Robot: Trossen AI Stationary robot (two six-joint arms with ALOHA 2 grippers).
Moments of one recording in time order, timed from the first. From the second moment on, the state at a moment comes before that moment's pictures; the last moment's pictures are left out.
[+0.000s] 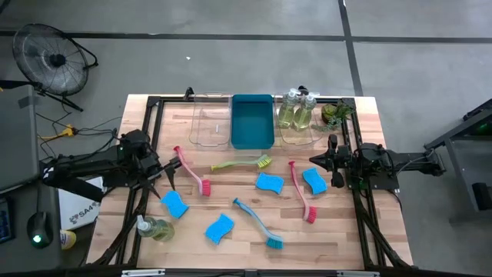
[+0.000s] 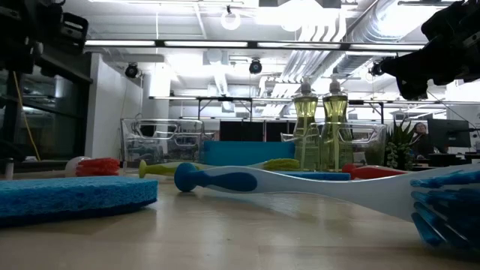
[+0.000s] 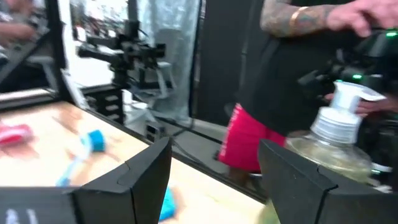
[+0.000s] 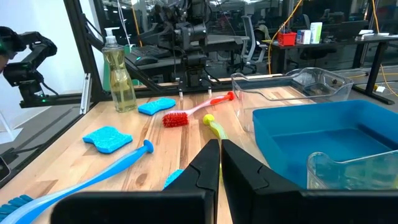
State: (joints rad) left arm 0.22 0.23 0.15 0.11 1.21 -0.08; right arm 0.04 0.01 0.05 -0.08 0.09 0.09
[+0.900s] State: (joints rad) left arm -0.35 0.12 0.15 -0.41 0.81 -0.03; right arm 0.04 0.01 0.05 -0.05 0.09 0.09
